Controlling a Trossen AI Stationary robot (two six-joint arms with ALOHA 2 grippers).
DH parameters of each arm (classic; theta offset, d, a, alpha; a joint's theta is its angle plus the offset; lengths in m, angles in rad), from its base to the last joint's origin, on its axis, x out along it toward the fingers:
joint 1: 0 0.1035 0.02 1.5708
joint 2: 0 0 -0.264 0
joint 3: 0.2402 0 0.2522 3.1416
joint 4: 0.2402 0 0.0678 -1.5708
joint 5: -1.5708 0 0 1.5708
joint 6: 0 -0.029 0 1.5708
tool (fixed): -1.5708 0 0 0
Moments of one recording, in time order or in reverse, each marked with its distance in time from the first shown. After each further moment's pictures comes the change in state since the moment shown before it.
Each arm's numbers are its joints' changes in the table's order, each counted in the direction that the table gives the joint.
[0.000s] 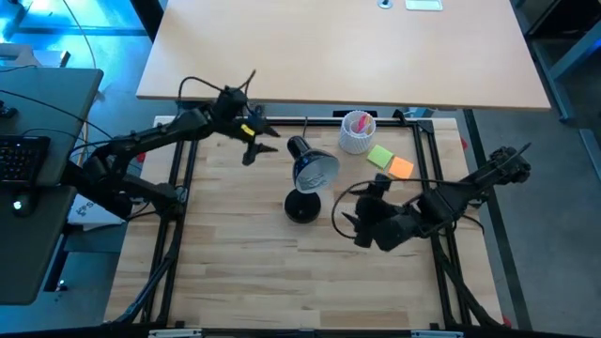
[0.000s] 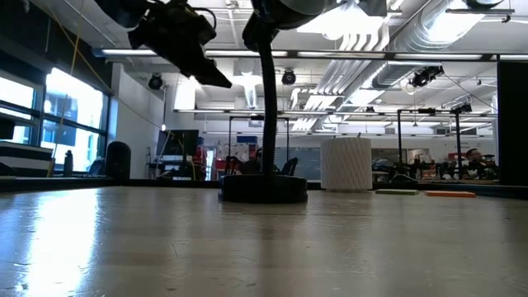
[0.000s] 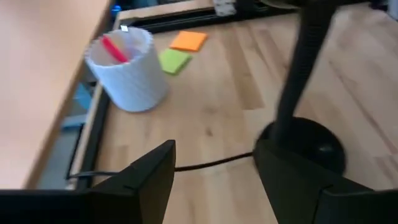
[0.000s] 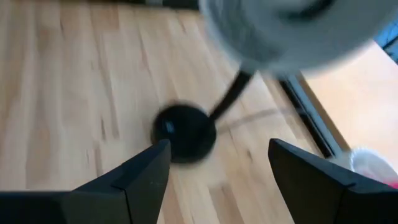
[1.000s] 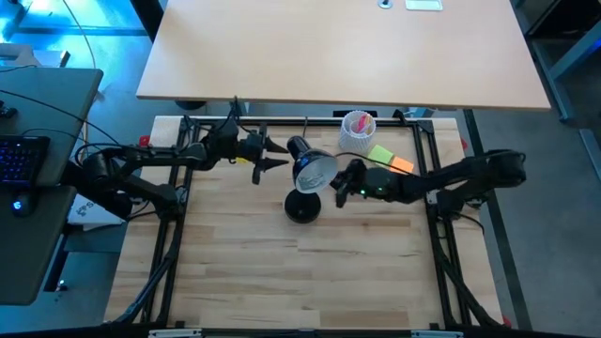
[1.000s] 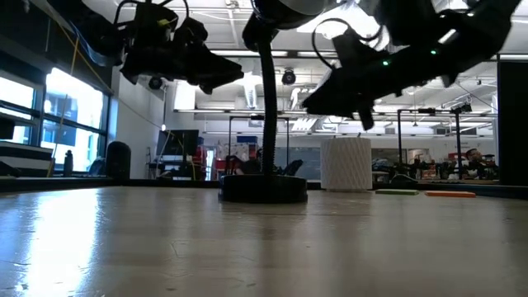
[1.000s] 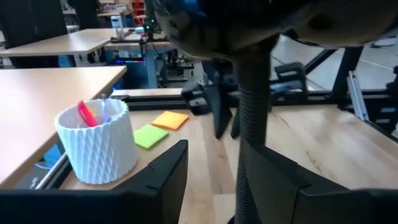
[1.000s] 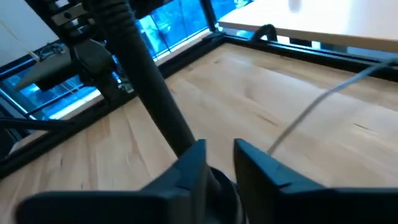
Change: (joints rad) left arm -0.143 0.006 -0.426 -0.955 -0.011 0.447; right arm -0.568 -0.047 -0.835 -1.552 -0.477 -0.038
